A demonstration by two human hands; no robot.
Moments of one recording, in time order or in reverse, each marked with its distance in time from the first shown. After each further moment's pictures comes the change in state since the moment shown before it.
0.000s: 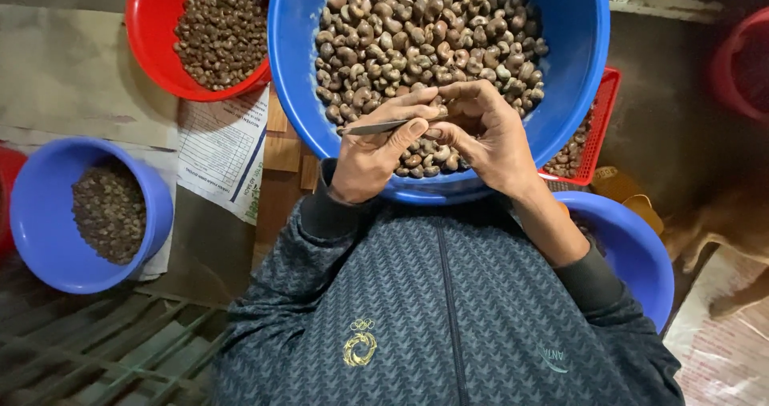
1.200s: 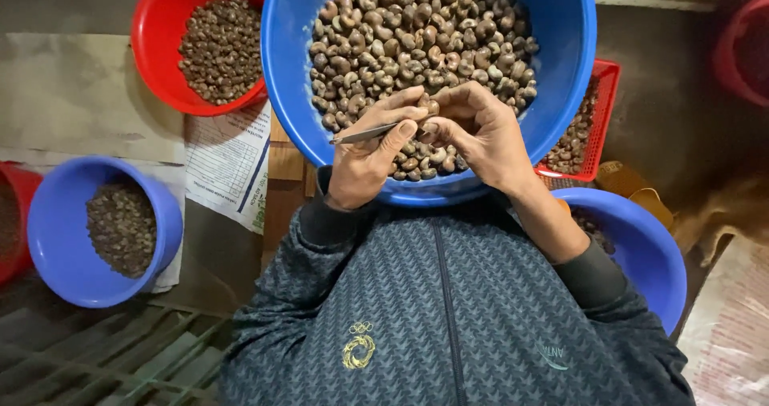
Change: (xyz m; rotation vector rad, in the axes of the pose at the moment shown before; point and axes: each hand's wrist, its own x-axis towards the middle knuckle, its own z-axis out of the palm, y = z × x) left_hand -0.002 0.001 0.005 0.136 -0.004 0.025; right_hand 0.001 0.003 0.001 0.100 0.076 0.067
